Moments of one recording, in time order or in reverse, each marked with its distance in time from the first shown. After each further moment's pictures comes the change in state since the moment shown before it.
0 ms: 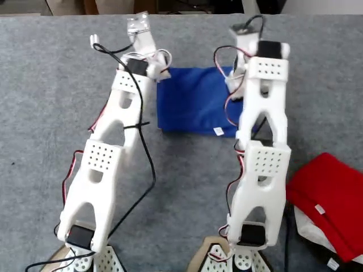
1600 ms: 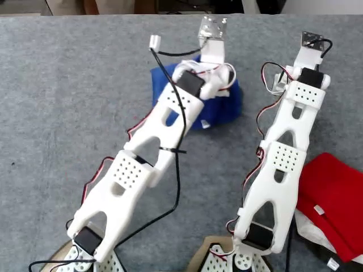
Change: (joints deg) left arm 20.7 -5.1 -7.3 3.0 -6.4; right arm 17.3 31.7 -40.3 -12.1 -13.5
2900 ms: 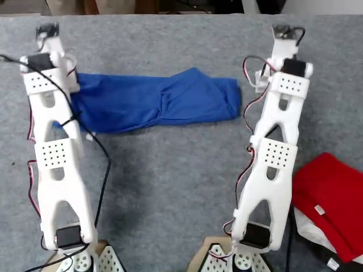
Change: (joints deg) left arm -46.7 6.5 -14.4 35.1 -18.6; right arm -6.2 -4.4 7.5 0.6 6.5
